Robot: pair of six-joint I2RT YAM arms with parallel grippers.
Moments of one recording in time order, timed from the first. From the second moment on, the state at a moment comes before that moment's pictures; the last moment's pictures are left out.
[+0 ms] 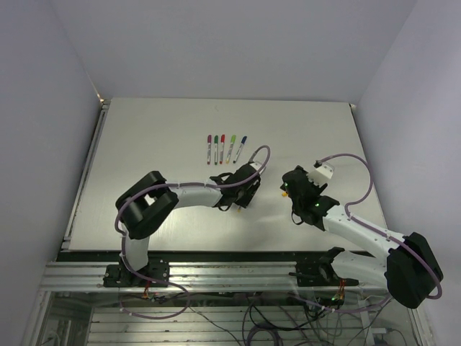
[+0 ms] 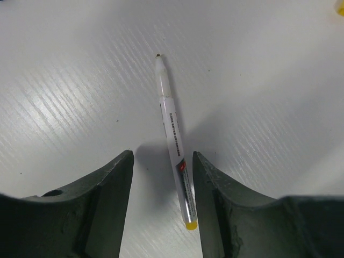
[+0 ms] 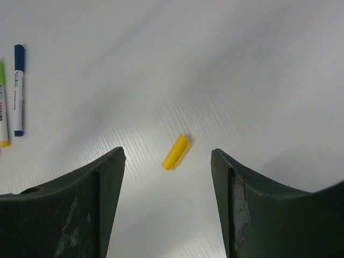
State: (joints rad) left arm -0.97 1.87 1.10 -0.08 -0.24 -0.24; right arm 0.62 1.10 0.53 -0.20 0.78 0.92
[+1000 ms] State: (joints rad) left arm -0.97 1.98 1.27 -0.28 -0.21 -0.23; right arm 0.62 1.08 0.56 -0.30 0.80 1.02
